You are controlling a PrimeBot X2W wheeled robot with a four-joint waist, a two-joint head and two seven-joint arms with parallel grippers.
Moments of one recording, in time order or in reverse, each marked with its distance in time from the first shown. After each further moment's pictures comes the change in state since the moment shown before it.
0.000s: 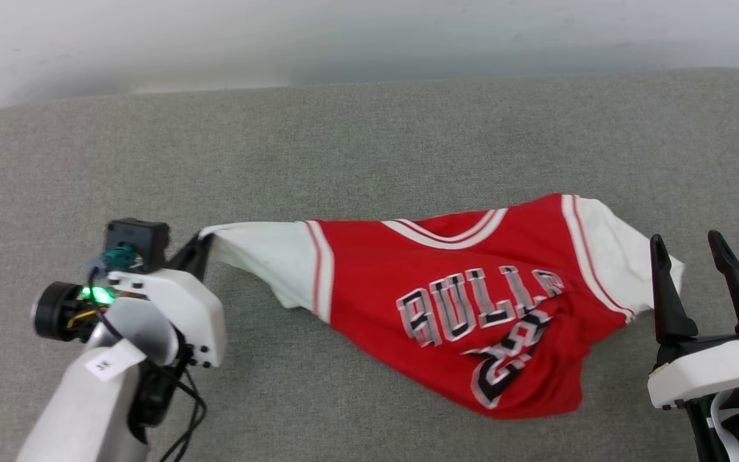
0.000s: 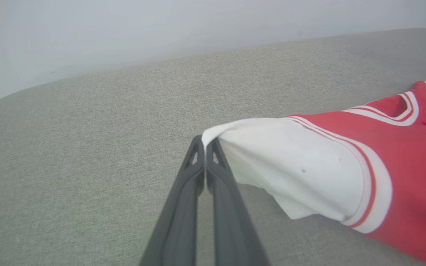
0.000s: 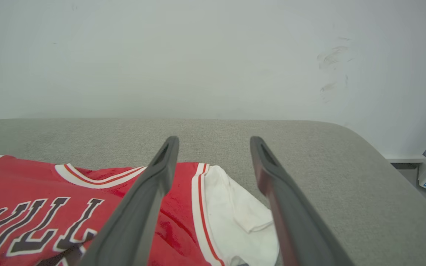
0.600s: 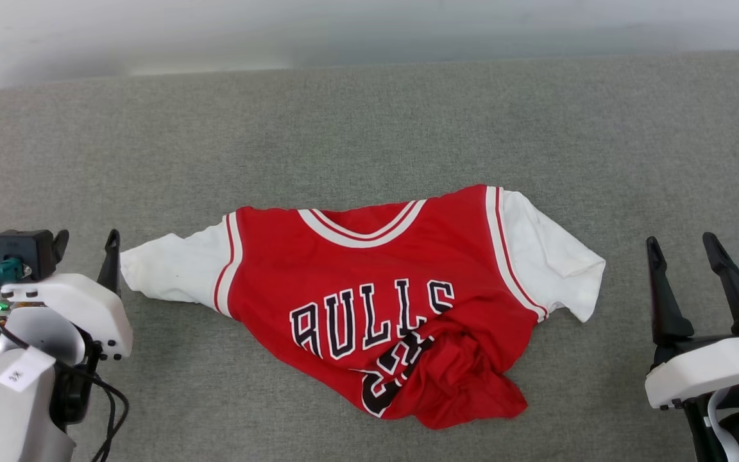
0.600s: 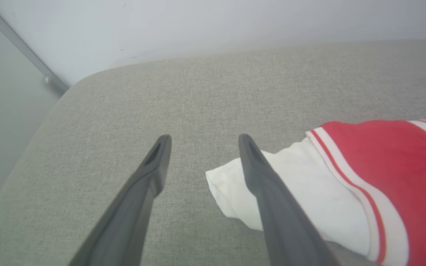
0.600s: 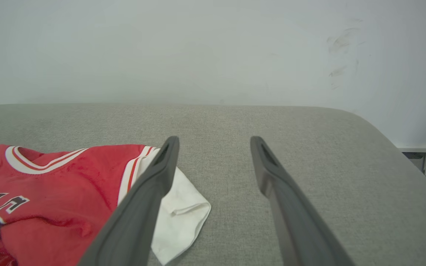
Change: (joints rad) left arm -0.010 0.115 0.145 0.213 -0.028 0.009 -0.173; right arm -0.002 0.001 0.007 0.002 -0.004 0.000 0.026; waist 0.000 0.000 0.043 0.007
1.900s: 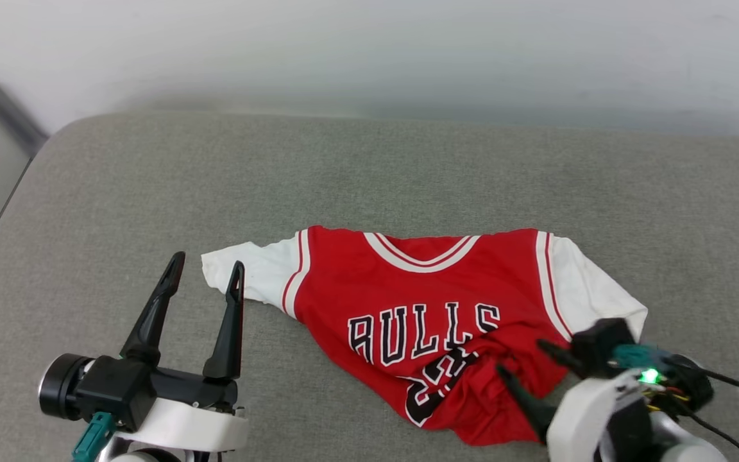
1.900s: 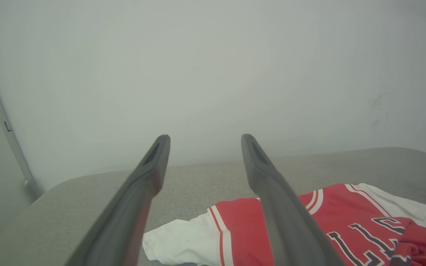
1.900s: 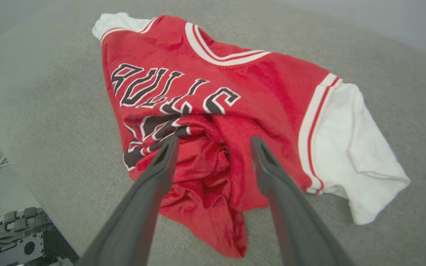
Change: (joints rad) left arm 0.327 -0.232 -0.033 -0.465 0.184 -0.050 -0.381; right arm 0.042 -0.188 0.400 -0.030 0.180 0.000 0.414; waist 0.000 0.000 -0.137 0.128
